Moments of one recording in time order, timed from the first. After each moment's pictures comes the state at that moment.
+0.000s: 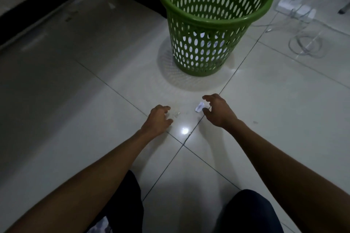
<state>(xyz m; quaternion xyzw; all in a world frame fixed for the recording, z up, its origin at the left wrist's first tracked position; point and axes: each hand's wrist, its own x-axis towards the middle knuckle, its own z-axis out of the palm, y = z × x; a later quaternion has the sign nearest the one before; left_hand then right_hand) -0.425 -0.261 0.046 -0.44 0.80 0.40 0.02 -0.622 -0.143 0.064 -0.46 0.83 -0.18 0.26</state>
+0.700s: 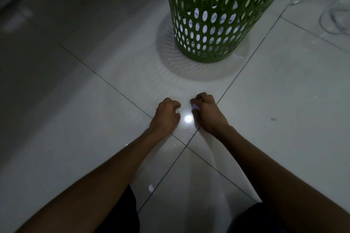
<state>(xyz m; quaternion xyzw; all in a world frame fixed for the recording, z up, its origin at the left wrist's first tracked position) -0.456 -0.261 -0.013 -0.43 0.82 0.38 -0.03 -0.591 -0.167 -0.009 -0.54 0.79 -0.17 0.22</state>
